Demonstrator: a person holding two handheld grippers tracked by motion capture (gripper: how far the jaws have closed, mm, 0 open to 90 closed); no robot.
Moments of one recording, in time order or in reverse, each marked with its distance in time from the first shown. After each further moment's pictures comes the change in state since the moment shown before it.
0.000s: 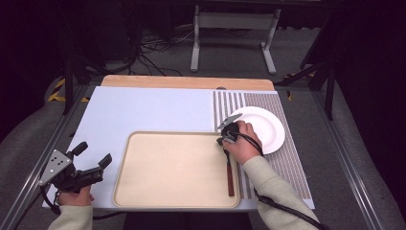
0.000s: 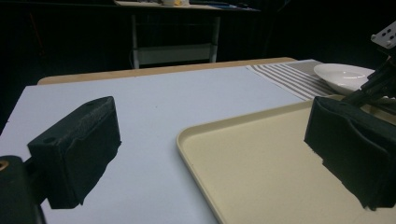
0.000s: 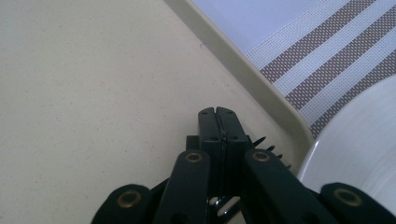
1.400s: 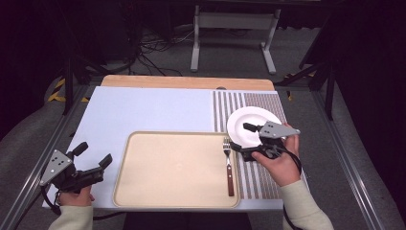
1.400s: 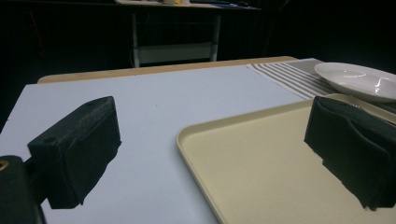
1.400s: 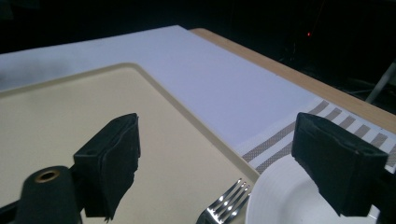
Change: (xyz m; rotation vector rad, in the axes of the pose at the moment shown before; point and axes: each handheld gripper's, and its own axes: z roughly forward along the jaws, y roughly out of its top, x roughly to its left) left arm -0.001 -0.001 0.000 0.005 0.003 -0.001; right arm 0.008 -0.057 -0.108 -0.620 0.021 -0.011
